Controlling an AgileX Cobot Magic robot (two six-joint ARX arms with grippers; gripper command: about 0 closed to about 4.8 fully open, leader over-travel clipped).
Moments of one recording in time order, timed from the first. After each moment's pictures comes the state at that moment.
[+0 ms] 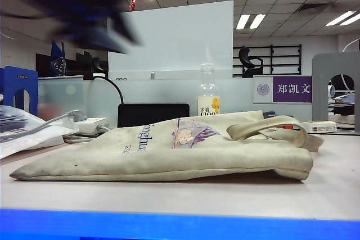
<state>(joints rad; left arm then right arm) -0.49 1.54 1.10 0.05 0.16 -0.25 -0.09 0.01 0.01 -0.04 -0.18 0.27</state>
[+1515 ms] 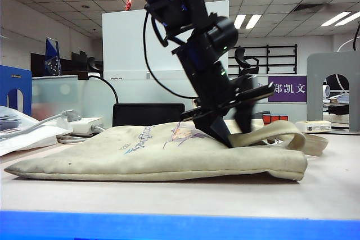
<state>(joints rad) -0.75 2.33 1.95 -0.67 0.20 -0.17 0.00 0.00 0.01 -0.04 -0.31 0.39</state>
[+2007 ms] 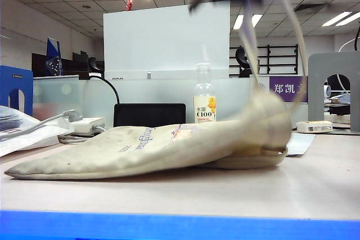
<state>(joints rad) -0.74 1.96 1.96 -0.43 0.37 -0.26 0.00 0.00 0.01 -0.05 -0.41 0.39</state>
